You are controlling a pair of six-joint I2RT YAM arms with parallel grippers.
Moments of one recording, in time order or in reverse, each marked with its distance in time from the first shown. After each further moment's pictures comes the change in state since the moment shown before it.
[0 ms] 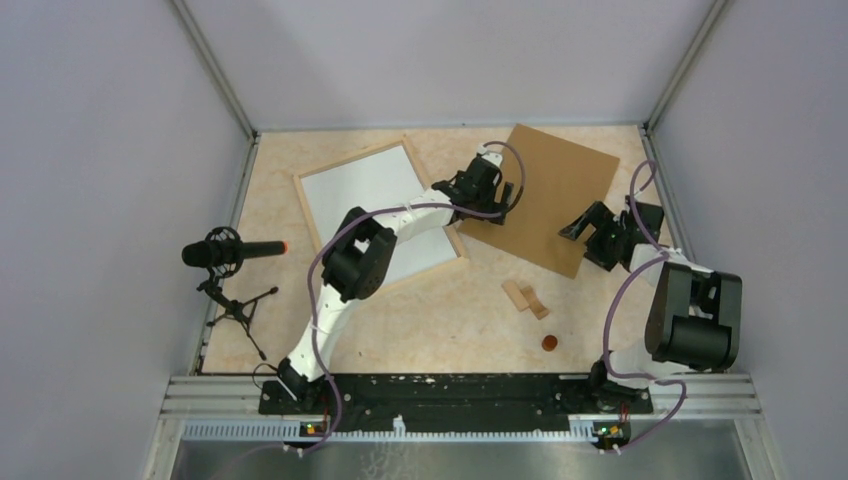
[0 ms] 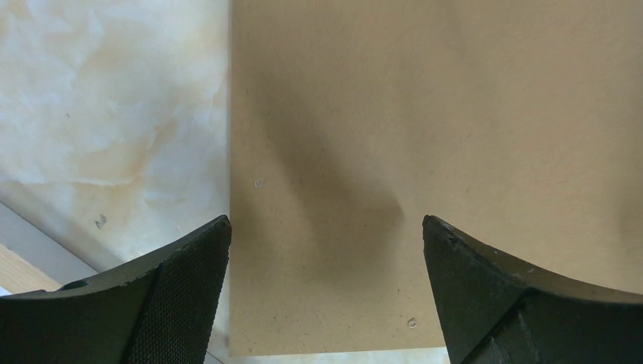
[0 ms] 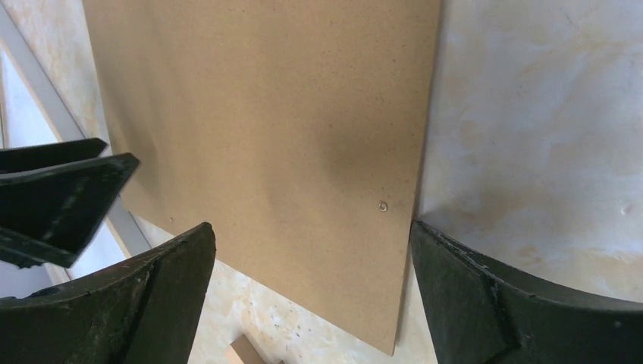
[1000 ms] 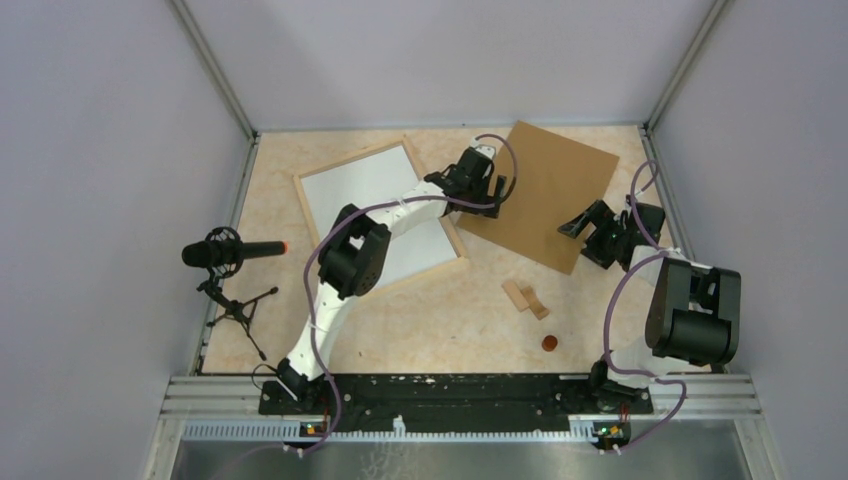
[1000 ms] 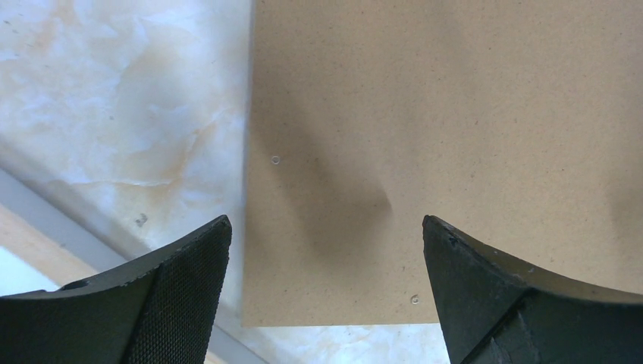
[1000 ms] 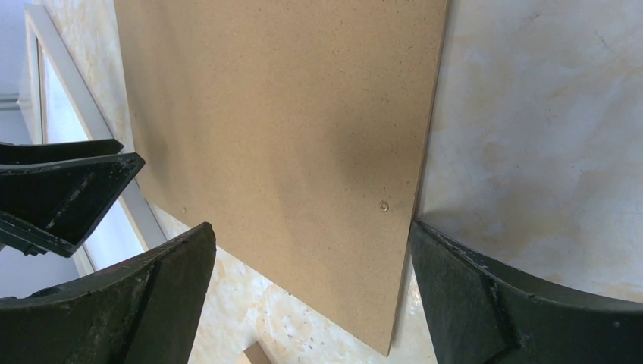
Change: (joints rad) left arm 0.047 0.018 0.043 -0.077 0.054 -0.019; right arm -0.013 0.035 -0.019 0.110 -0.068 0.040
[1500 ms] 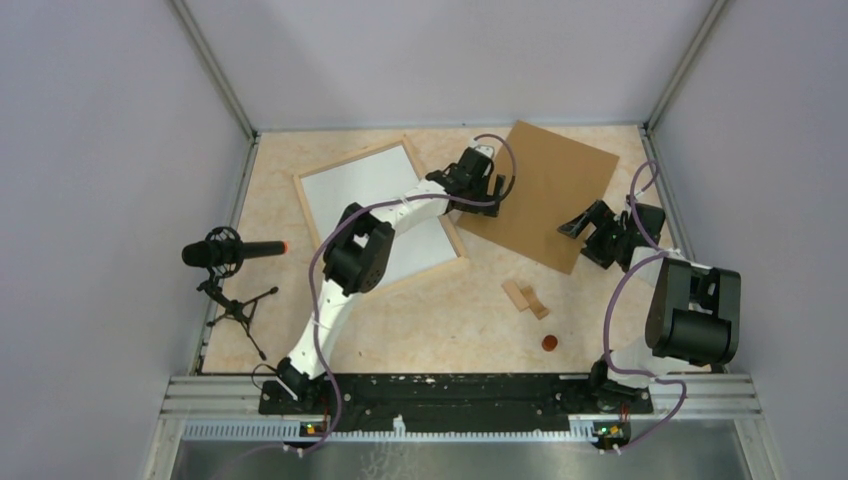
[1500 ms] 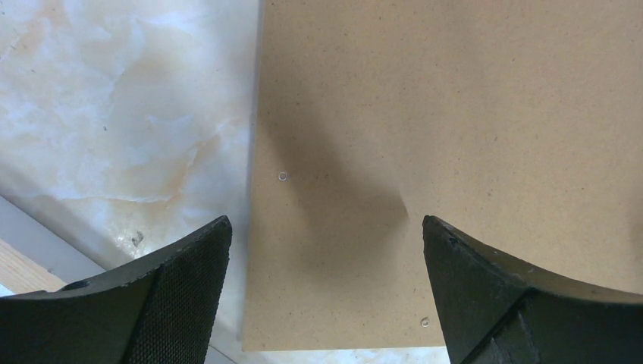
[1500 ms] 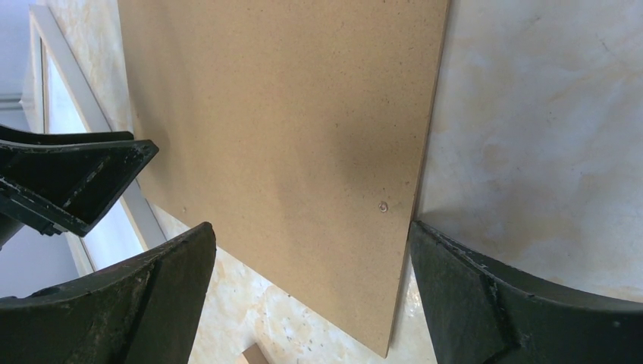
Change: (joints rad) left arm 0.008 0.048 0.048 -0.032 -0.010 -0.004; right arm -0.001 0.000 -0.008 0.017 -0.002 0.000
